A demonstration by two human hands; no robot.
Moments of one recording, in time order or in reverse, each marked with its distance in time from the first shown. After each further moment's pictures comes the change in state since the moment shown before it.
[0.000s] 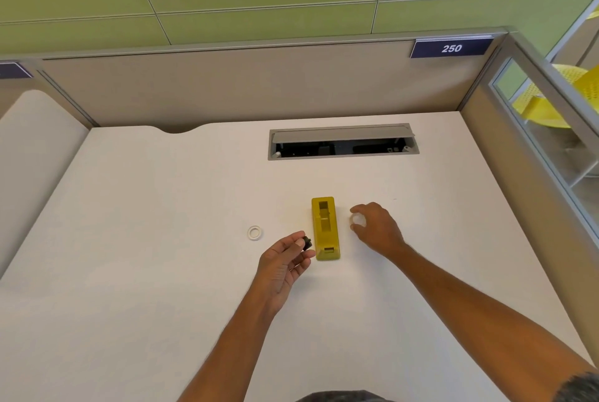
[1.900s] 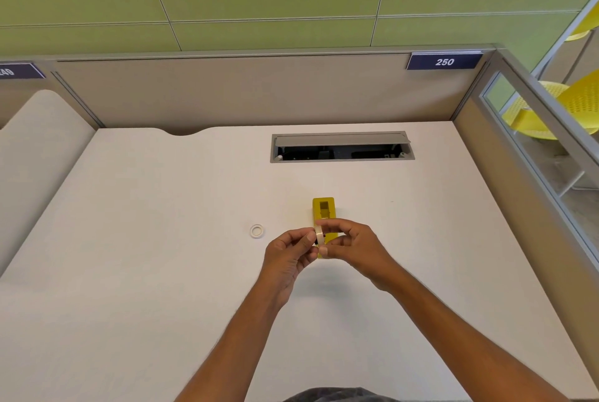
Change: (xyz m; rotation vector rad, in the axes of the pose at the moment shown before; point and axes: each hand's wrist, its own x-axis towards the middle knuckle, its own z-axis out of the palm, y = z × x) left_hand -0.024 0.008 0.015 0.147 -0.088 0.124; right_hand -0.090 -0.070 -0.004 0.853 -0.218 -0.102
